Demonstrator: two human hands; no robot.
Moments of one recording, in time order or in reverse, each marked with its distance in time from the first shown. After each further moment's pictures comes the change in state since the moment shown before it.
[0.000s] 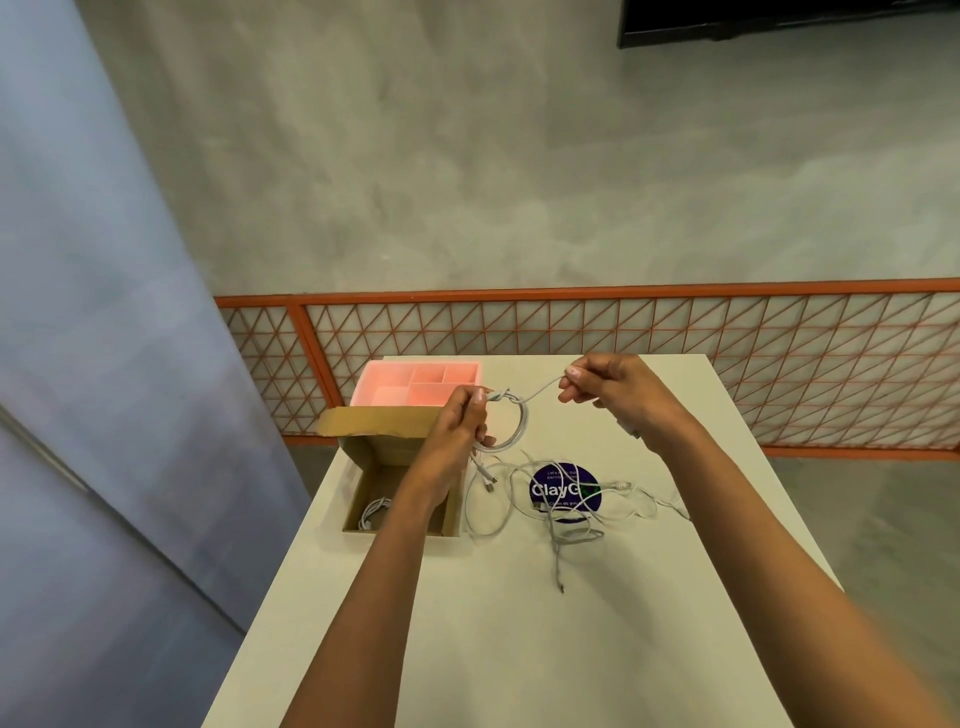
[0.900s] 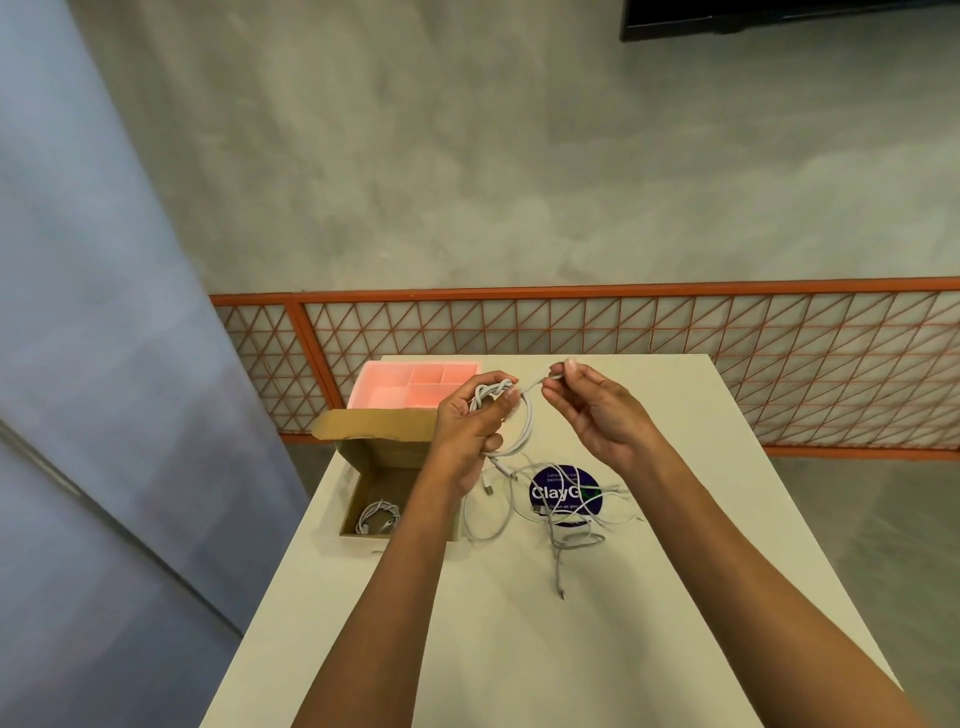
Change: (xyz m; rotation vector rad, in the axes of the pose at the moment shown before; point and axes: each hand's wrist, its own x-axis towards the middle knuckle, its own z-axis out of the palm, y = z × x) left_hand 0.008 0.016 0.022 -0.398 0.070 -0.030; right_hand 0.018 0.020 0.030 1.053 0.013 0.146
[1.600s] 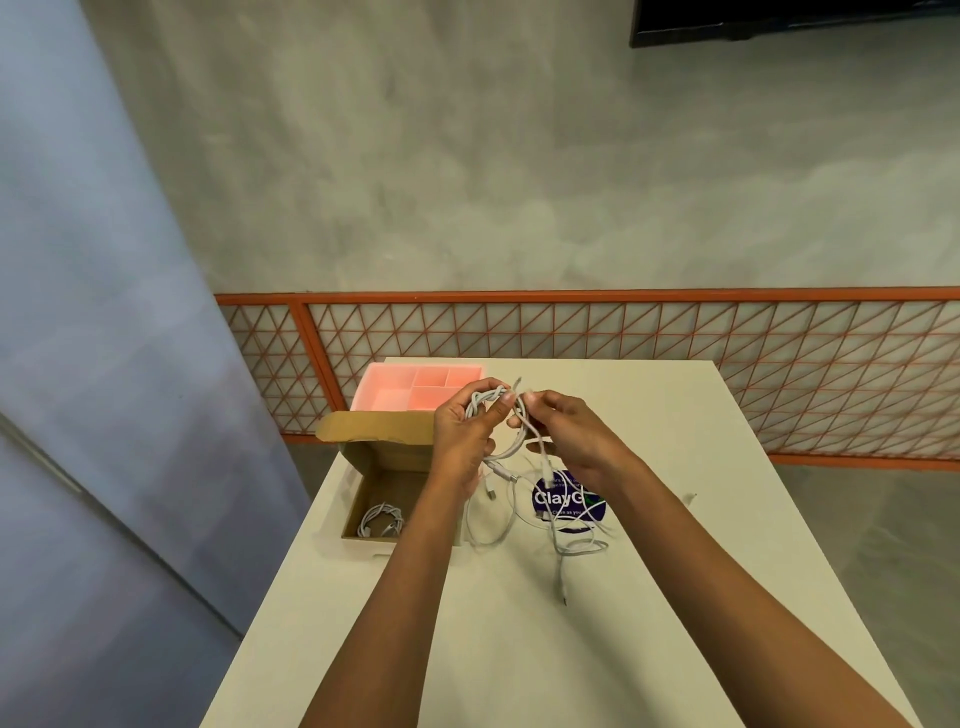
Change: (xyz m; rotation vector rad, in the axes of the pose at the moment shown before) left_hand 0.006 -0.008 -0.006 0.075 0.188 0.029; right_hand -0.007 0.023 0.024 -0.721 -0.020 0.091
